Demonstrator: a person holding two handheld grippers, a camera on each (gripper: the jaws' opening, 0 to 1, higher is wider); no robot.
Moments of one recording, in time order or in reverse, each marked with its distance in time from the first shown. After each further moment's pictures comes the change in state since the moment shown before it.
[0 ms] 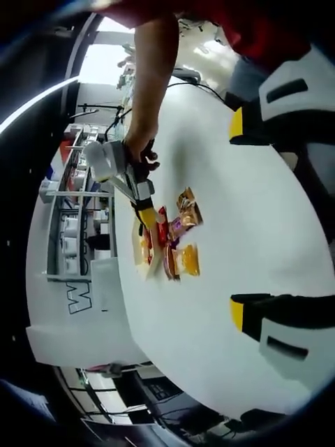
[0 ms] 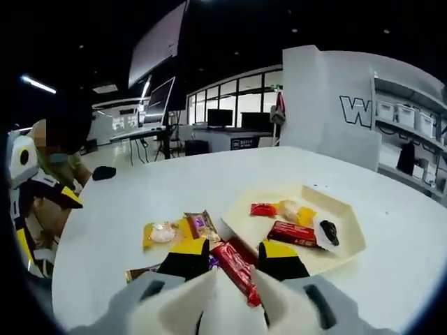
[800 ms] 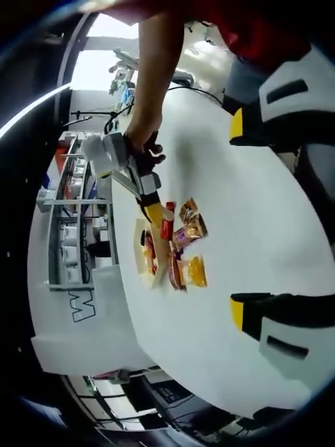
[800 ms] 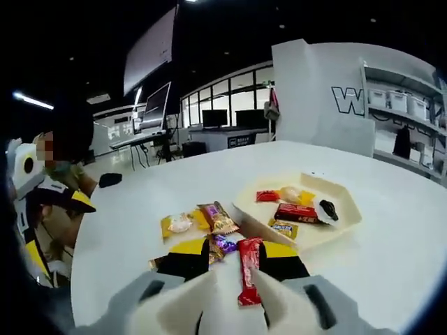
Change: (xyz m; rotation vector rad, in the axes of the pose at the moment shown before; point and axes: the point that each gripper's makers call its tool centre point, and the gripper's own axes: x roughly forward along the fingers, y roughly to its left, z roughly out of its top) left arm 0.002 -0.012 0.000 0.054 0.029 -0.004; right arm -0.024 0.017 -0.024 0.062 0.029 -0.013
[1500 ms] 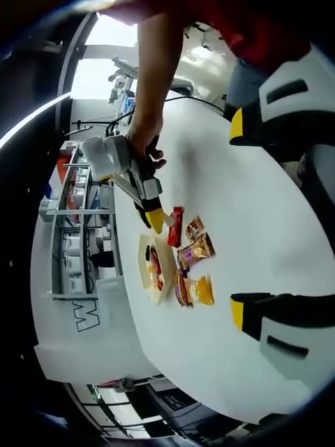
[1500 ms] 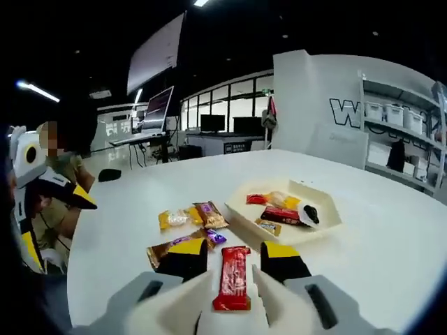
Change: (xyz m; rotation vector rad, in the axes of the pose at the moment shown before) left arm 0.007 -0.026 0.007 0.021 -0.021 -0.059; right arm -0.021 -0.009 -0.003 -0.084 -0.023 -0.049
